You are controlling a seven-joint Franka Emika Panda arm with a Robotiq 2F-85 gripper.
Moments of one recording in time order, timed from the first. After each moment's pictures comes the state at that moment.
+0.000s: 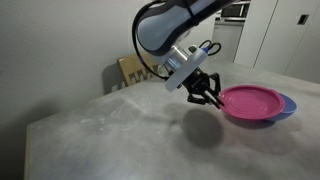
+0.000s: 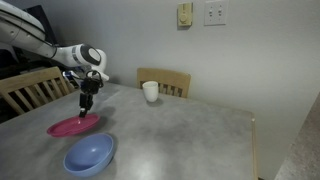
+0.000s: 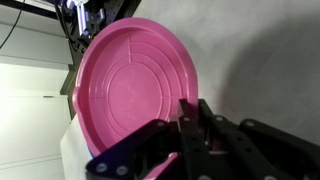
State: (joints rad) arm 0.32 1.02 -0.09 -1.09 -0.07 1.25 1.03
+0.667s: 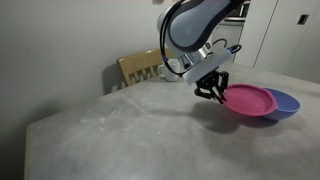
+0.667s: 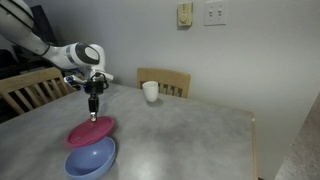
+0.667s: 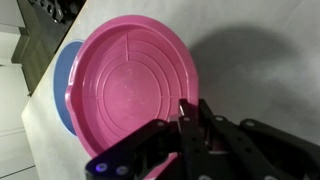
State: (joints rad) arm 0.28 0.78 -0.09 -1.50 -0.17 1.66 0.93
